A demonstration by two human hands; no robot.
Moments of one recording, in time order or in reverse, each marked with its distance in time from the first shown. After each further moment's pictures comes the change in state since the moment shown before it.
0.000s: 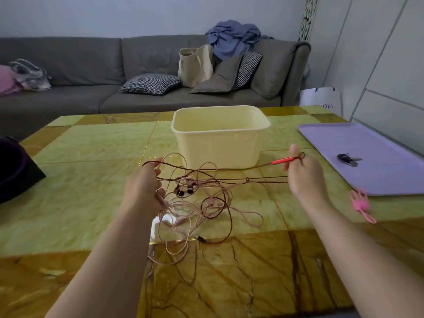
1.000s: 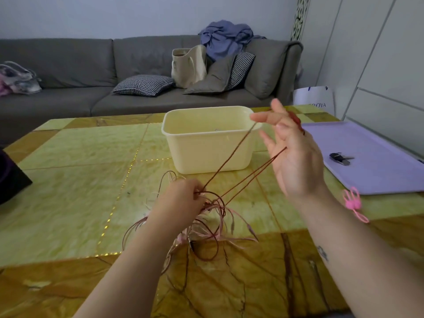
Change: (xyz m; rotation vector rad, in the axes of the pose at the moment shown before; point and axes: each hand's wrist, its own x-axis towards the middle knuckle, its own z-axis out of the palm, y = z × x) left_hand -0.020 -0.039 0.031 1.266 -0.314 0.704; right_hand -0.016 -0.048 -0.005 0.790 -0.300 -0.316
